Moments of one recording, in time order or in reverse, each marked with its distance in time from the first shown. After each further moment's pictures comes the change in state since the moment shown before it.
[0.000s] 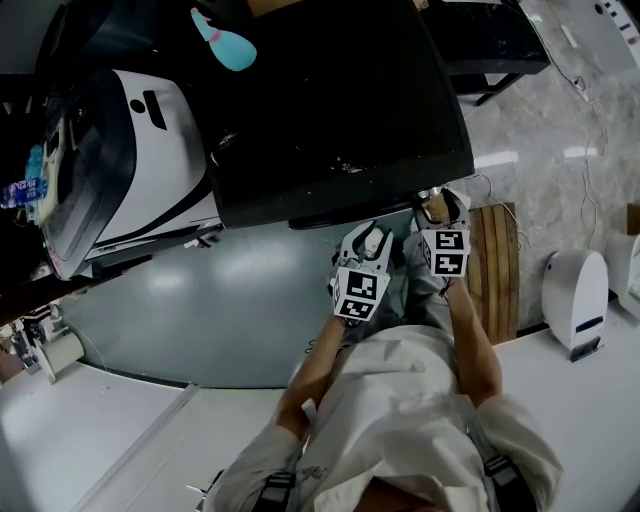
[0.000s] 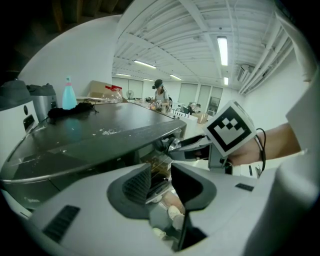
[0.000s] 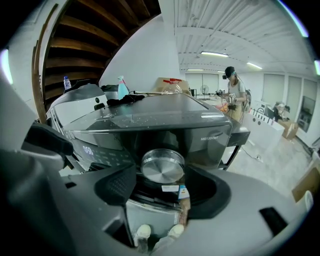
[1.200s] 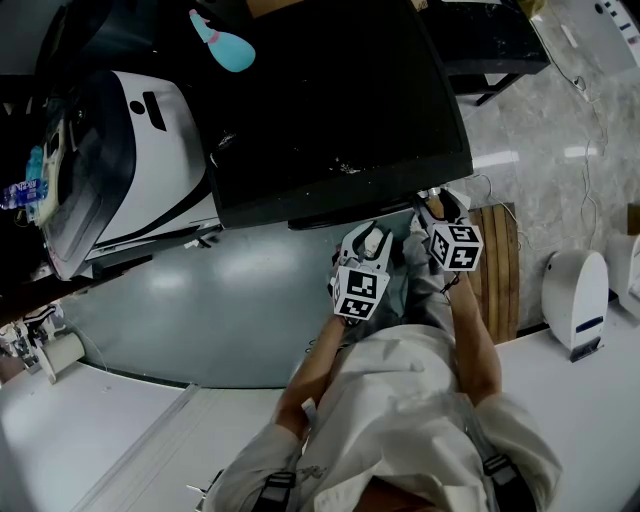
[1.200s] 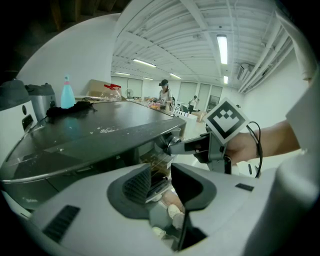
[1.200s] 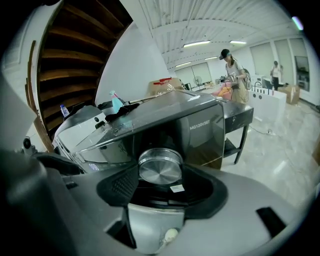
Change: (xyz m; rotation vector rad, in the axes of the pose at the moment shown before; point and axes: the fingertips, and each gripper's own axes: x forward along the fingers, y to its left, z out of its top) left arm 0.004 -0.001 -0.004 0.005 0.015 -0.005; right arm 0.007 -0.005 -0.004 0.246 -0.030 0.130
